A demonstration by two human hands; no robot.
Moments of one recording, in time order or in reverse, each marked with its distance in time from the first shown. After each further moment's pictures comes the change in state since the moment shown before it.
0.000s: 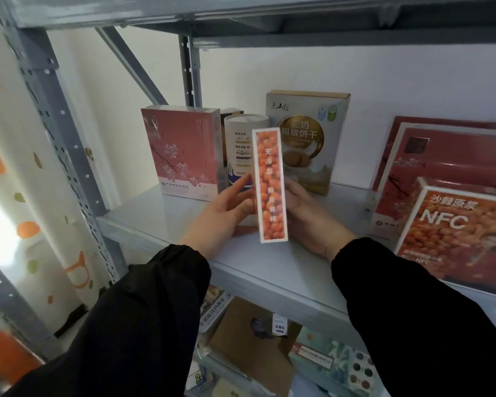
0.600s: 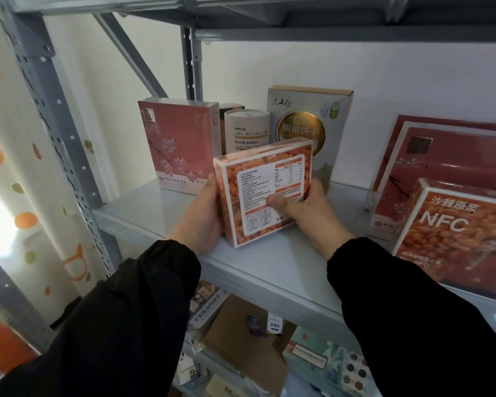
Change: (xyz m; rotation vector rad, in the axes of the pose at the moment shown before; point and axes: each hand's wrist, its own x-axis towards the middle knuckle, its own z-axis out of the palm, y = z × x) left_hand 0.009 0.004 0.001 -0.415 0.163 -0.127; right_hand 0.002 -0.006 -0.005 -0.220 0.318 -0.043
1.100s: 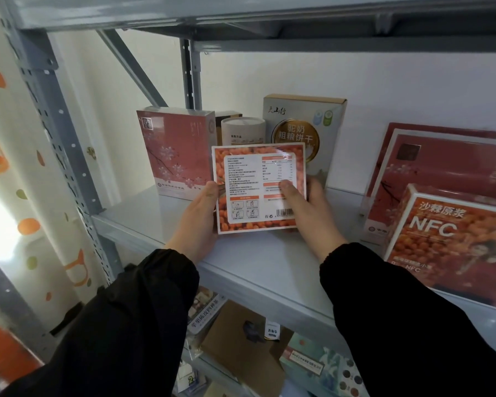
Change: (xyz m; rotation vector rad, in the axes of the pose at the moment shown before) left_hand -0.012 -0.002 0.002 0.174 0.048 0.163; right_hand -0.009 -0.011 0.002 0.029 0.124 -0.067
